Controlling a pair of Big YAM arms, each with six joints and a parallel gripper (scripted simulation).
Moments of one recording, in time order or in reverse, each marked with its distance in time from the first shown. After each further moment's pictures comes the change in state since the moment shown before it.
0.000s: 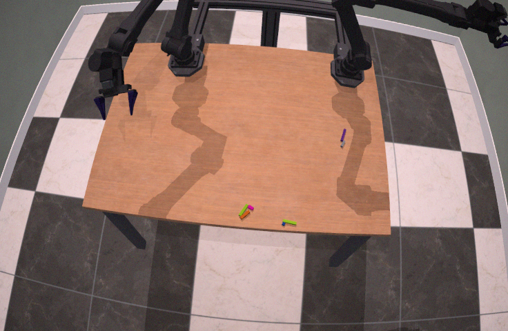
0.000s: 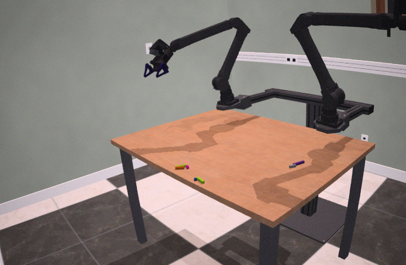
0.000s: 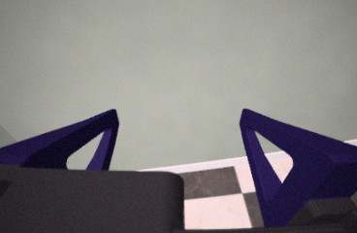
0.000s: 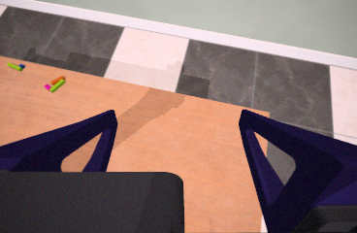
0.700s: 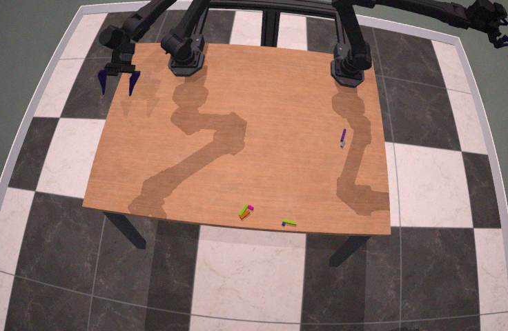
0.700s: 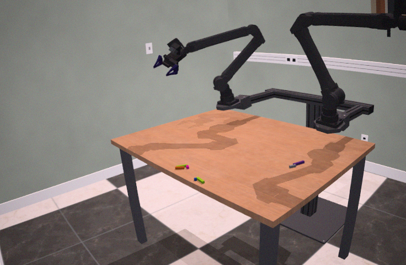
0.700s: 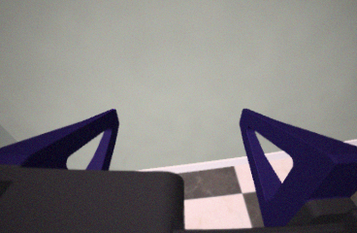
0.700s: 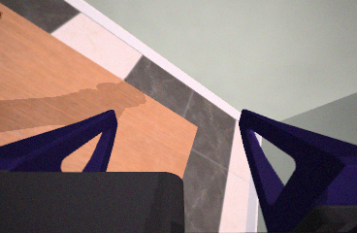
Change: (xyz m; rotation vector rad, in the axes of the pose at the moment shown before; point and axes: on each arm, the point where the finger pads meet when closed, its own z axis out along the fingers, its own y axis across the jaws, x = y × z) left arm 0.000 0.000 0.000 0.000 0.000 0.000; right arm 0.034 -0.003 -0.076 0.164 -0.143 -0.499
